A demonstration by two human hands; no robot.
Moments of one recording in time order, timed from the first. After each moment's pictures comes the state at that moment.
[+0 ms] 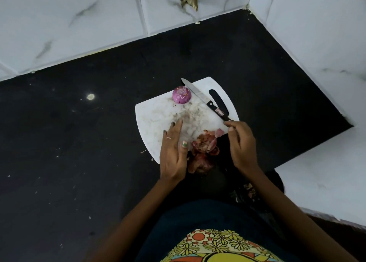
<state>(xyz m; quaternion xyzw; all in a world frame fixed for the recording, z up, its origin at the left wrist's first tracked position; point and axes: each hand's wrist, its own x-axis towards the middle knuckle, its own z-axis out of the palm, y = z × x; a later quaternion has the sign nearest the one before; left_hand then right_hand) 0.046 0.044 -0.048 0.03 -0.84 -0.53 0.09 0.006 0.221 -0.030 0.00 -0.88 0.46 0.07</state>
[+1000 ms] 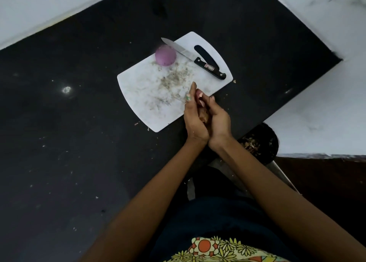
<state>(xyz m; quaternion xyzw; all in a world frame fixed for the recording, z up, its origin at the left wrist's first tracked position) 0.047 0.105 -0.030 0.19 -0.46 -0.87 -0.07 0.050 0.143 -0.025 -0.31 -0.42 0.85 -0.10</state>
